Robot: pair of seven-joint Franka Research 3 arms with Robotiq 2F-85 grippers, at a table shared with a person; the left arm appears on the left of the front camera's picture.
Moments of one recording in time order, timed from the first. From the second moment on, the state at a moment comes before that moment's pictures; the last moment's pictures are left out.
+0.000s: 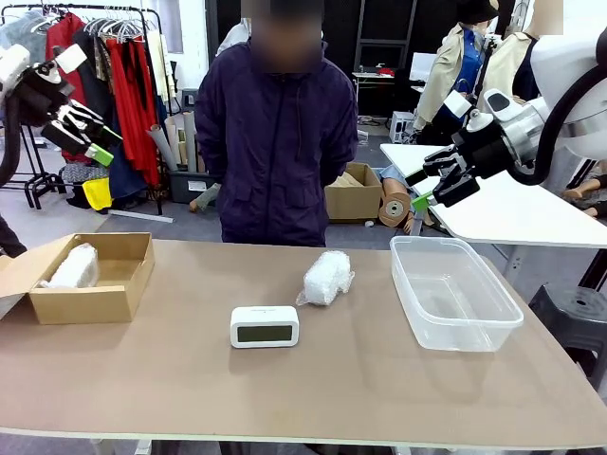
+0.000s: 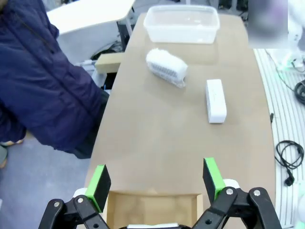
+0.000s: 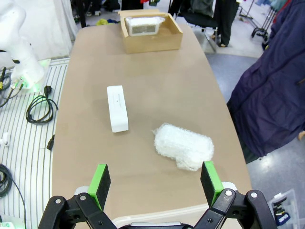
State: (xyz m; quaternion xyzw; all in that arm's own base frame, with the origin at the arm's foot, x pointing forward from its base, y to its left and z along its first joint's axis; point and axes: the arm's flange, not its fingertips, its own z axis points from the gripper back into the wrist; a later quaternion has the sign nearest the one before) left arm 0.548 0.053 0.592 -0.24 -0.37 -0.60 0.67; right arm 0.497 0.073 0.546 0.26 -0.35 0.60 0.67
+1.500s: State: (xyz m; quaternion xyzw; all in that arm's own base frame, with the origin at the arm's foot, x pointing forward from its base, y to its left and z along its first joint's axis) left arm 0.550 0.051 0.592 -0.29 -0.38 -0.61 0.64; right arm 0.497 0.073 0.546 0.26 -0.35 0.60 0.67
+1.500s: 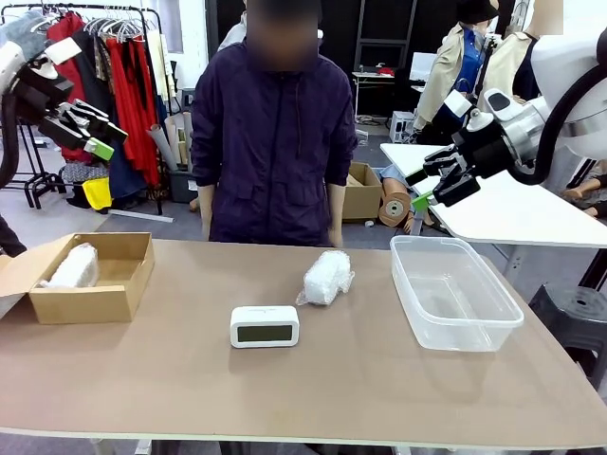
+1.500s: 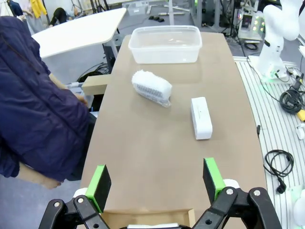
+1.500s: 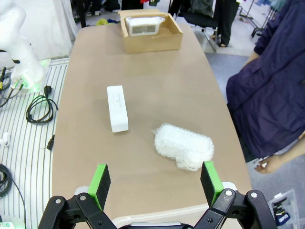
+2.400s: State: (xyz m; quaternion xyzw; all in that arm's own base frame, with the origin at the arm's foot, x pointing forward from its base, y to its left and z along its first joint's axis) left arm 0.550 0.051 0.592 -0.29 -0.38 -0.61 0.64; right arm 0.497 0.073 0.546 0.26 -0.35 0.60 0.67
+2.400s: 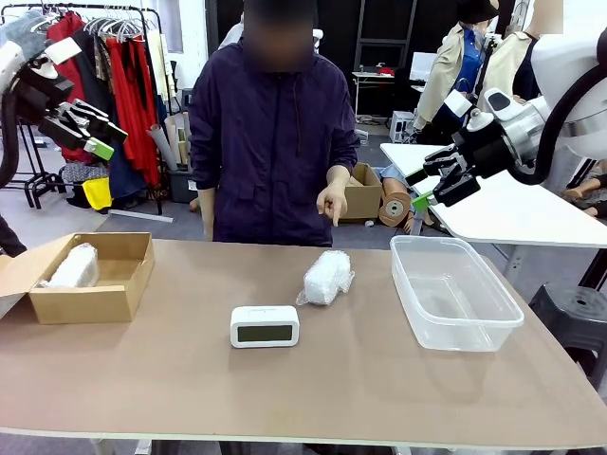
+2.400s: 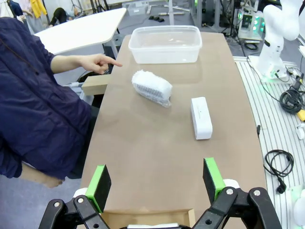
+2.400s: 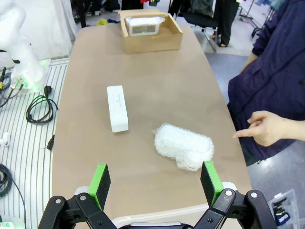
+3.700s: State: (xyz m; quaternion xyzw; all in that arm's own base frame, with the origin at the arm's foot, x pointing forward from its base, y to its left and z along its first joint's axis) left arm 0.550 0.051 0.592 -0.29 -0.38 -0.61 0.64; right arm 0.497 0.073 0.546 0.26 -0.35 0.60 0.67
